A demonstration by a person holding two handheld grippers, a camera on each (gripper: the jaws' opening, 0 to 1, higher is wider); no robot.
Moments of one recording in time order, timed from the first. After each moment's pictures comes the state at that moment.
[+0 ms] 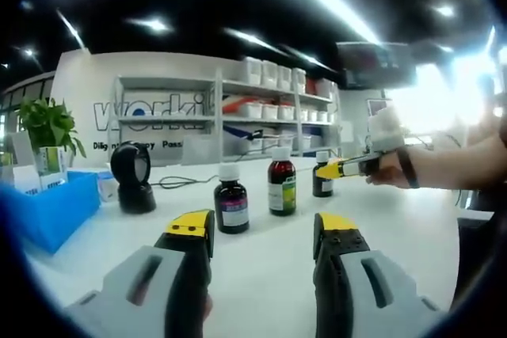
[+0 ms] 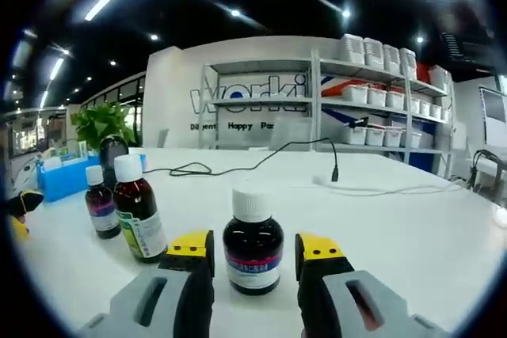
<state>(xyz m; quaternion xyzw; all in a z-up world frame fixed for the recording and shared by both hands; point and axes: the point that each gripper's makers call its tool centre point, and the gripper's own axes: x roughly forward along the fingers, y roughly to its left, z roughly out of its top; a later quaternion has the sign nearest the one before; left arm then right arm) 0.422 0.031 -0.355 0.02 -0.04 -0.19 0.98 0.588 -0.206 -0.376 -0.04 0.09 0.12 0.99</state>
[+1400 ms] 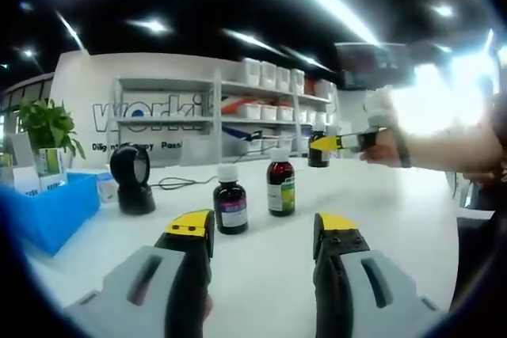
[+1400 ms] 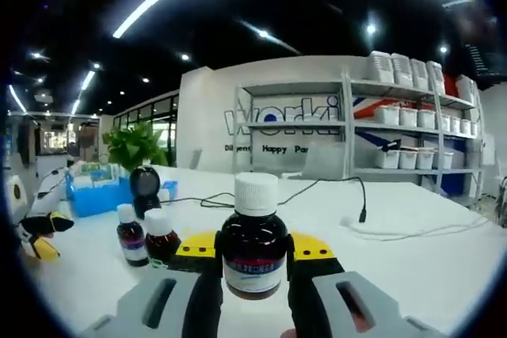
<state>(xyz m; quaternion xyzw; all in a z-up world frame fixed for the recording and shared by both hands) 0.421 0.030 -0.355 0.02 -0.04 -0.19 0.98 0.588 -0.192 -0.296 -0.02 0.01 0.26 0.97</state>
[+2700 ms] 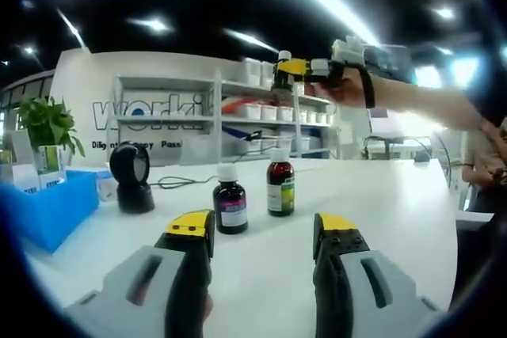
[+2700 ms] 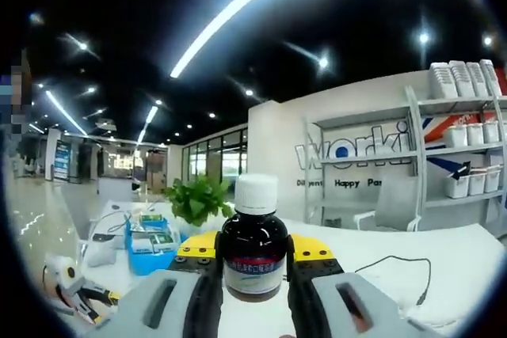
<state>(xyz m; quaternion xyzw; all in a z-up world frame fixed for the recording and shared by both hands) 0.422 0.030 -0.355 0.02 -0.04 -0.20 0.98 0.605 -0.105 -0.130 0.01 -0.06 0.45 0.89</state>
